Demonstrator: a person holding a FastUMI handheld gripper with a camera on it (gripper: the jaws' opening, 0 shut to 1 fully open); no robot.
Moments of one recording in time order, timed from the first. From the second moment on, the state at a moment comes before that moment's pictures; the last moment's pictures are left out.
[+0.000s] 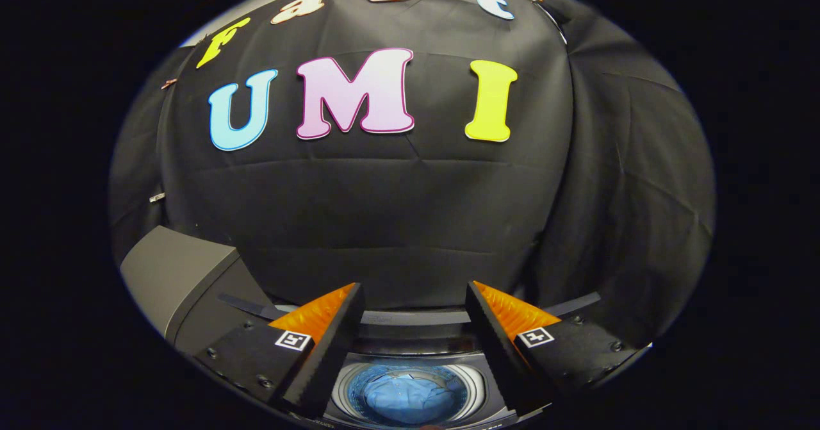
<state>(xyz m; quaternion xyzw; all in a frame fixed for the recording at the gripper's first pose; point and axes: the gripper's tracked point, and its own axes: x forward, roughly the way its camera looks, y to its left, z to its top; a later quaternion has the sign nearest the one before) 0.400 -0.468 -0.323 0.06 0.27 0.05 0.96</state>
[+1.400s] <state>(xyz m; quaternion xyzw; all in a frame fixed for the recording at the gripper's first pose) 0.367 -0.473 -0.344 0.04 0.37 0.04 0.93</state>
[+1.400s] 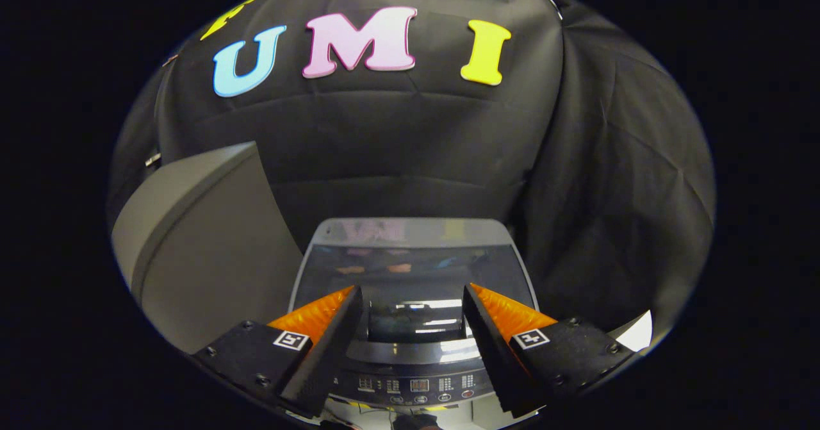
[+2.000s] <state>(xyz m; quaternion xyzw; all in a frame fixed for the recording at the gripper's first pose) 0.412 -0.446 -0.121 0.08 0.10 -0.01 0.99</state>
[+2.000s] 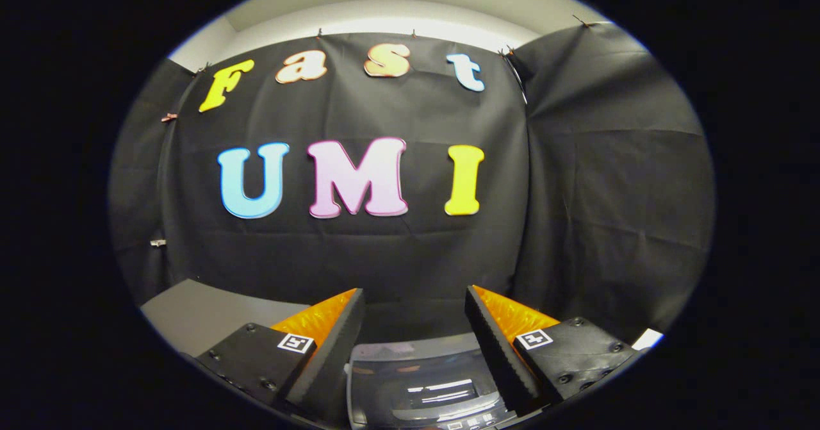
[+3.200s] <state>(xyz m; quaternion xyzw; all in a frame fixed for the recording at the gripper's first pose) 0.272 -0.165 -0.019 0.10 0.03 0.09 0.99</state>
